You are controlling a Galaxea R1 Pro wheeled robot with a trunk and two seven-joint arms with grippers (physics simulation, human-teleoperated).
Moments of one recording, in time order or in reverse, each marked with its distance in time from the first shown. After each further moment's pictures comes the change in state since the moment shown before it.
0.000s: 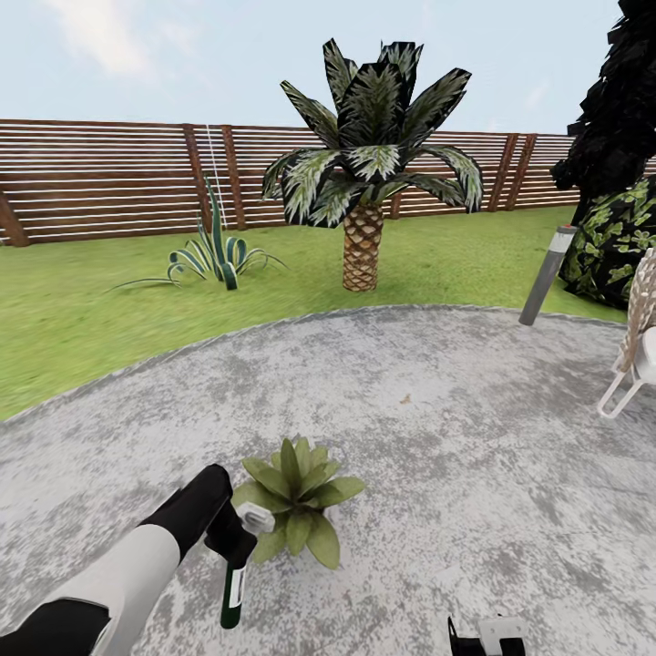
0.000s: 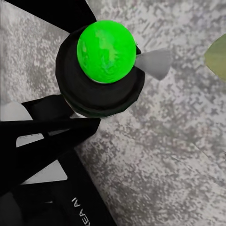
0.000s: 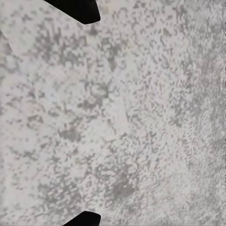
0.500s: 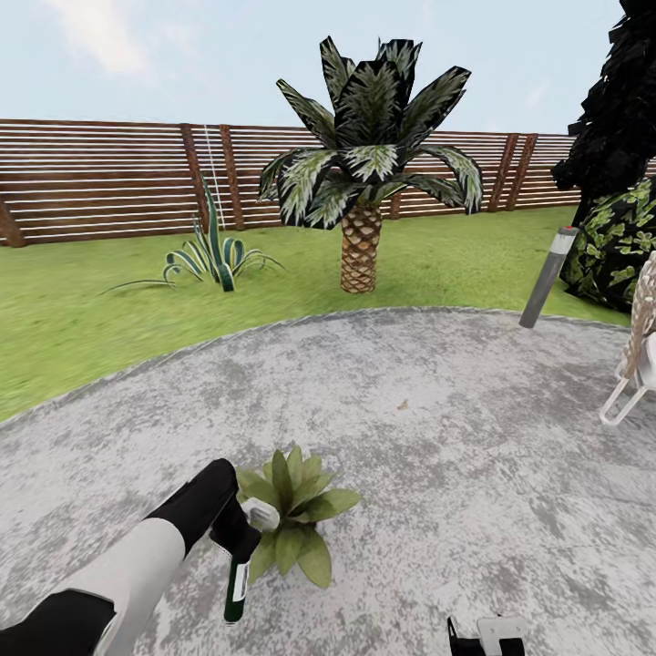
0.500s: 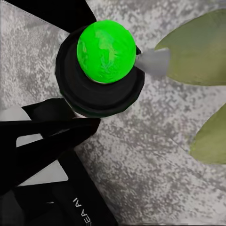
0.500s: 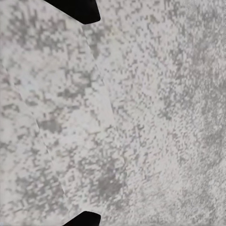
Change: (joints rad) left arm -0.021 -0.011 -0.044 0.000 -0.006 0.002 -0.025; right arm 0.000 0.001 0.000 0.001 0.001 0.000 0.000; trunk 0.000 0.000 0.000
